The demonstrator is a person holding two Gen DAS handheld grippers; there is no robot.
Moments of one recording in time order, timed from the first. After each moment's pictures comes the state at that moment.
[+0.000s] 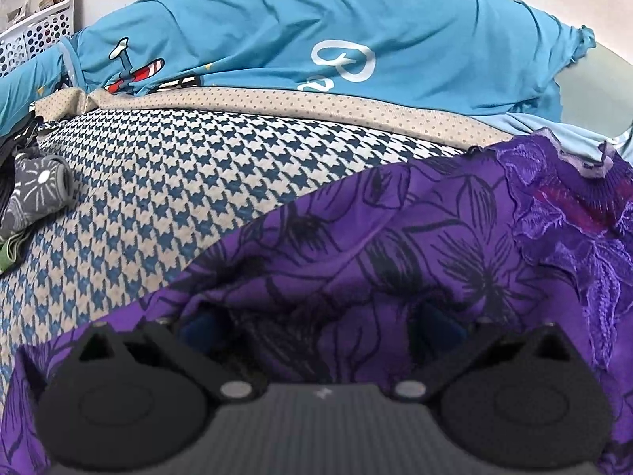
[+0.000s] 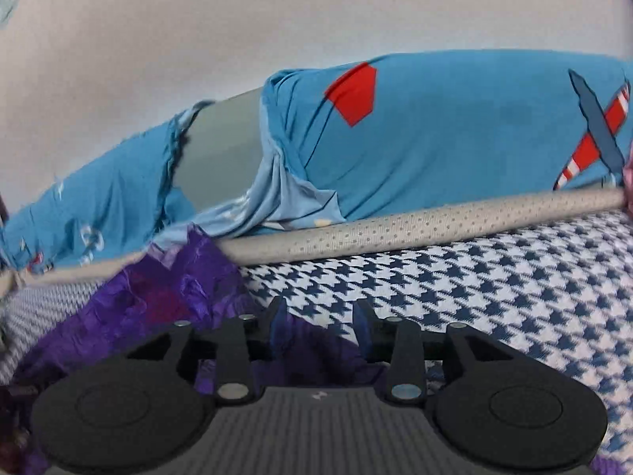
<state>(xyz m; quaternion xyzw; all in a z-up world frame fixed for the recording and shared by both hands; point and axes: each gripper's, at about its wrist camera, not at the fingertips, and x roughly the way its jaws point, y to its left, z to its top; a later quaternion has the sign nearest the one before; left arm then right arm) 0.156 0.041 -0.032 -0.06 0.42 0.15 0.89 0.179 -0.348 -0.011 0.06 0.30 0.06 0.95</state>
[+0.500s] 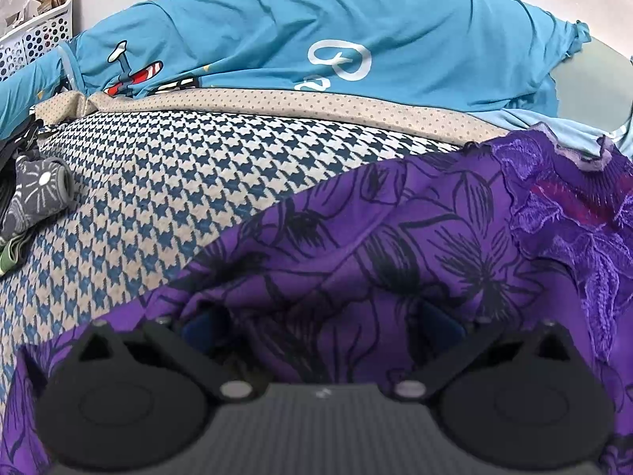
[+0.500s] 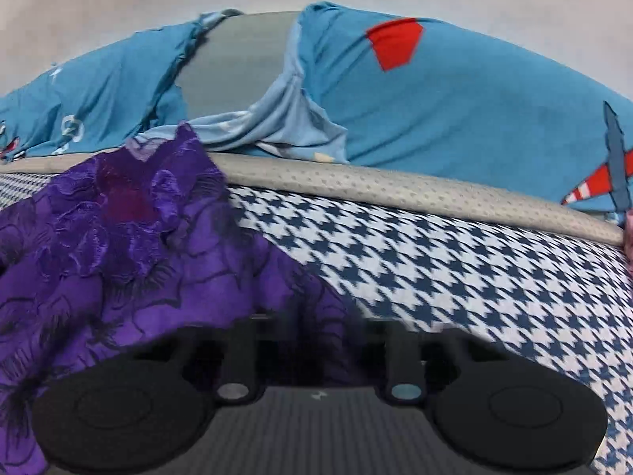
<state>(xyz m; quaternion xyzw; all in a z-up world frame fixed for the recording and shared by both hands) 0.153 0.039 -0.032 -0.05 0.42 0.15 0.90 0.184 -0.324 -0.045 -0.05 0.35 0.09 0.93</state>
